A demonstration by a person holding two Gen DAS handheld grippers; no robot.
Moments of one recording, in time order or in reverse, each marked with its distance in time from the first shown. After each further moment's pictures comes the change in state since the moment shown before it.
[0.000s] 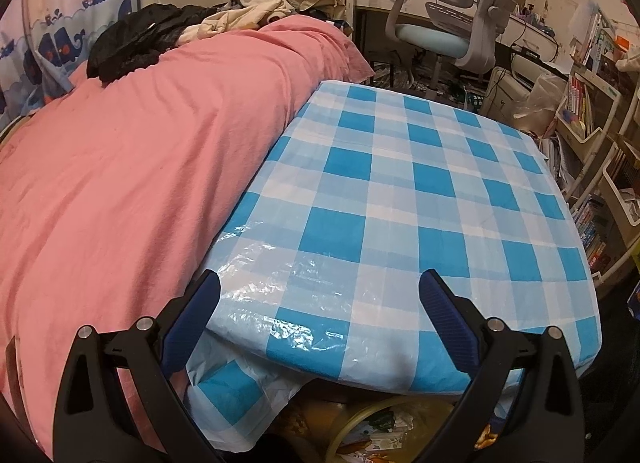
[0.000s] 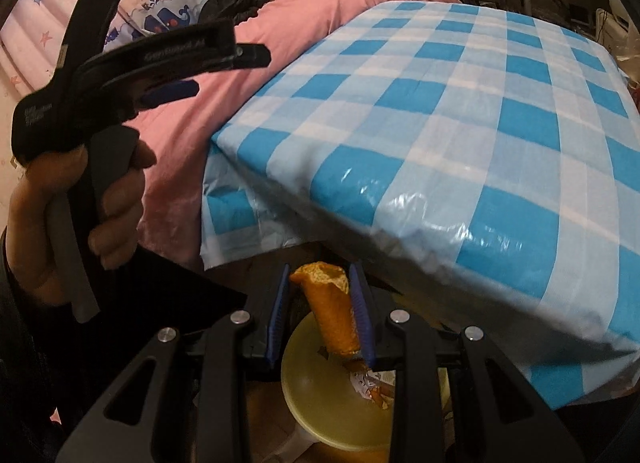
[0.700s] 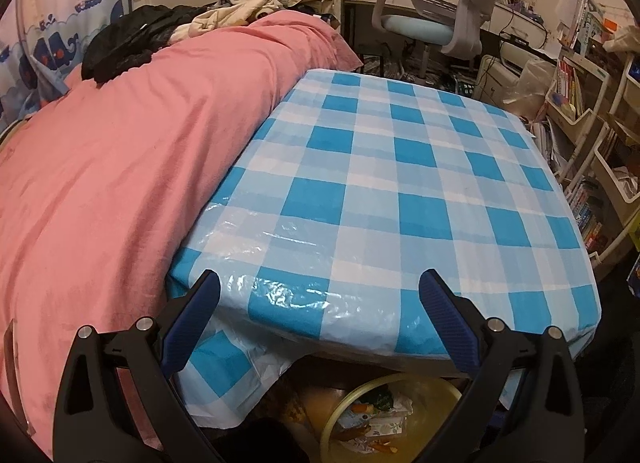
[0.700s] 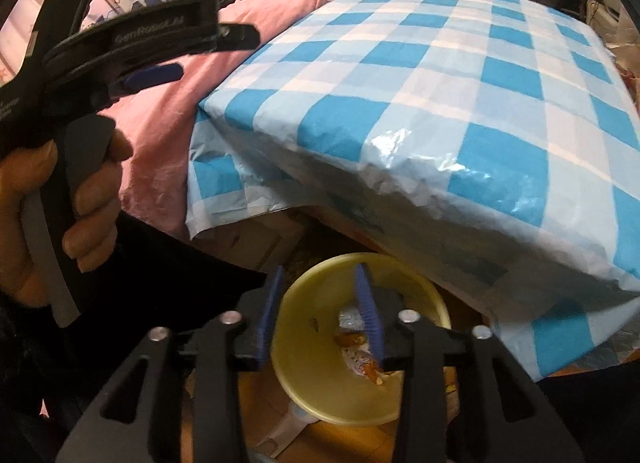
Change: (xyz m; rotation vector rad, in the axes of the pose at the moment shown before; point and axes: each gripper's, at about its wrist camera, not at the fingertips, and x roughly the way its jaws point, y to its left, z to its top) left arm -0.015 -0.015 -0.032 0.033 0.013 -0.013; right arm 0.003 0.000 -0.022 0.016 0.041 -0.066
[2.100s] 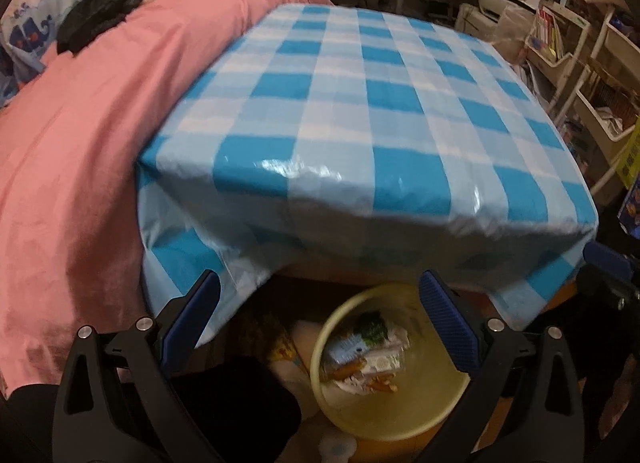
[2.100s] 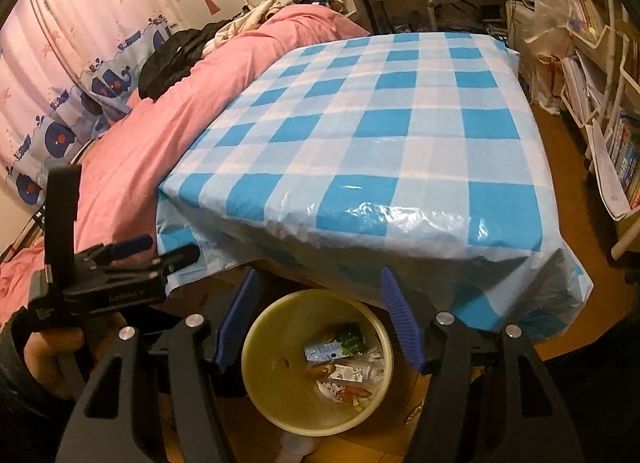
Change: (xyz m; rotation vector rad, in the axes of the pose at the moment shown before) left arm 0.001 -0.012 -0.081 0.072 0.177 -0.066; right arm -0.069 -0.043 -0.016 0.174 -0.223 -0.111
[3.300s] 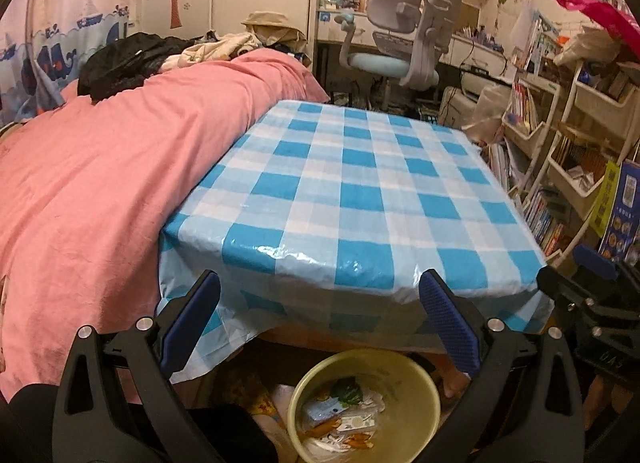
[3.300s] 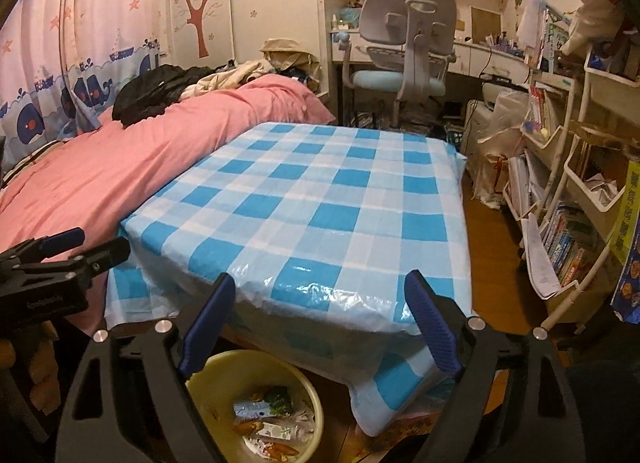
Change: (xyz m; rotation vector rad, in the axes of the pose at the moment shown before) left arm -0.077 -0.011 -0.007 -0.052 -0.354 -0.031; right arm -0.036 0.024 0.004 -0.174 -0.304 -0.271
